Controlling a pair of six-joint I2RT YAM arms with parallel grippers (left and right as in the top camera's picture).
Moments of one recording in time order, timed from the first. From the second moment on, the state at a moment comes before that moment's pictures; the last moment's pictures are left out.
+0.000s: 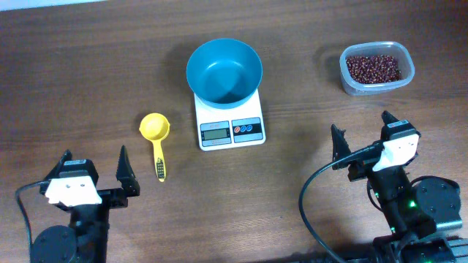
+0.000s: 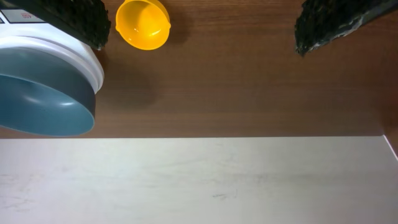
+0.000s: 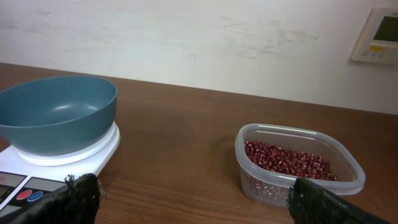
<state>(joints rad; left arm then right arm) 0.05 0.01 0.02 -0.08 0.05 0.02 0.02 0.01 0.02 -0.08 -0.10 -0.08</state>
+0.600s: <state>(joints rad) 0.05 0.01 0.01 0.29 0.05 0.00 0.02 0.01 0.02 -0.08 -0.10 -0.08</state>
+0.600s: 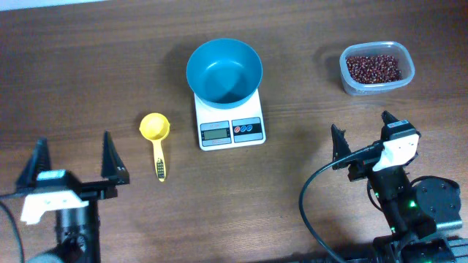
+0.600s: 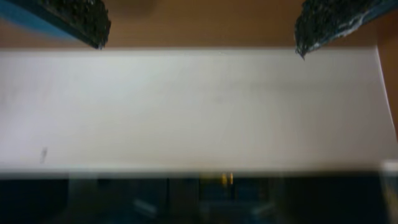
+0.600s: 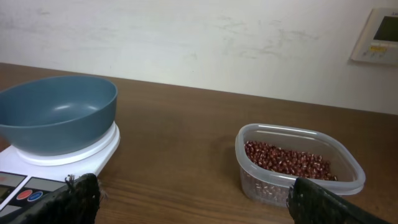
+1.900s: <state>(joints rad) 0.05 1.26 0.92 -0.84 0.19 -0.10 0.02 0.01 0.02 -0.08 -0.10 -0.08</state>
